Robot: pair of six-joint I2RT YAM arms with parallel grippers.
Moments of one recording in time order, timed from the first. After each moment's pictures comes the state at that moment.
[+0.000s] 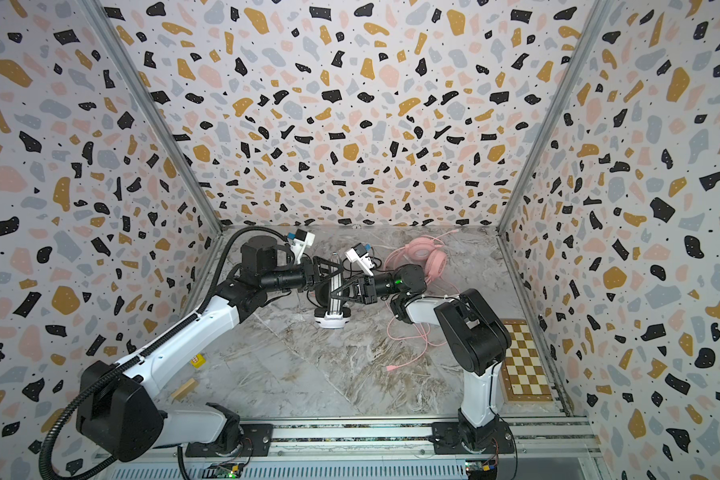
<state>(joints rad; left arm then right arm) -0.42 1.35 1.07 -0.08 0.76 -0.85 0.57 1.89 1.00 1.47 -1.32 1.35</state>
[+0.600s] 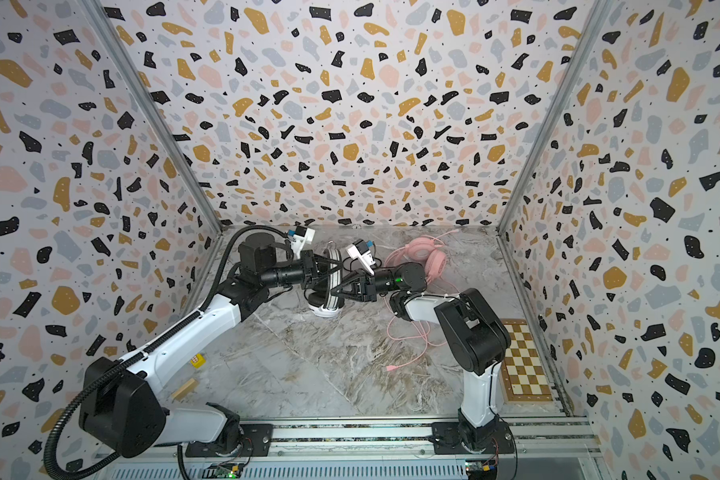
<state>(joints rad) -0.41 1.37 1.08 0.03 0.82 -1.00 0.54 1.89 1.02 1.49 -1.30 1.23</state>
